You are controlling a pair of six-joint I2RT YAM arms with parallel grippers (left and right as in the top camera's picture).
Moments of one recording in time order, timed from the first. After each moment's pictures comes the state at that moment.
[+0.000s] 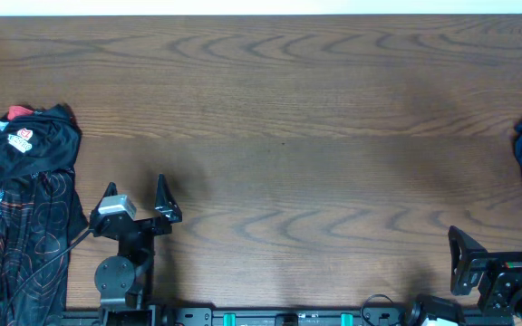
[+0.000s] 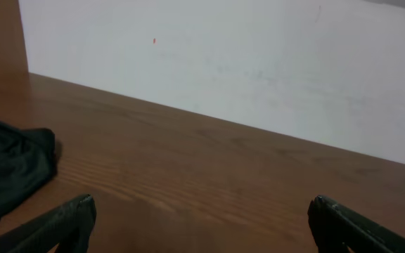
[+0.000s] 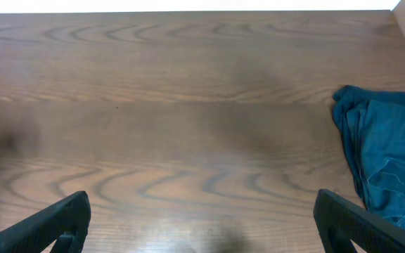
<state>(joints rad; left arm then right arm) 0.01 0.01 0.04 -0.05 -0.06 -0.23 -0.26 0.79 1.75 -1.64 -0.25 -0.12</state>
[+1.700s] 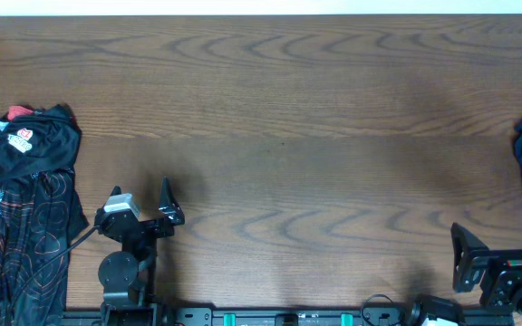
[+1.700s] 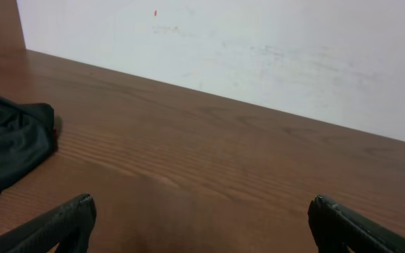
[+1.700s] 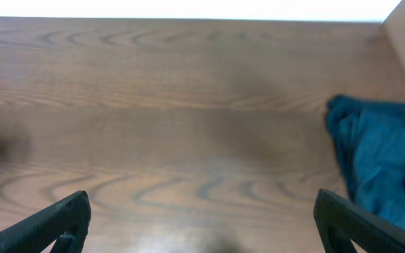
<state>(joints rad) 0.01 0.01 0.02 -0.11 -0.05 -0.23 -0.26 0.79 1.75 -1.60 -0.24 -0.15</state>
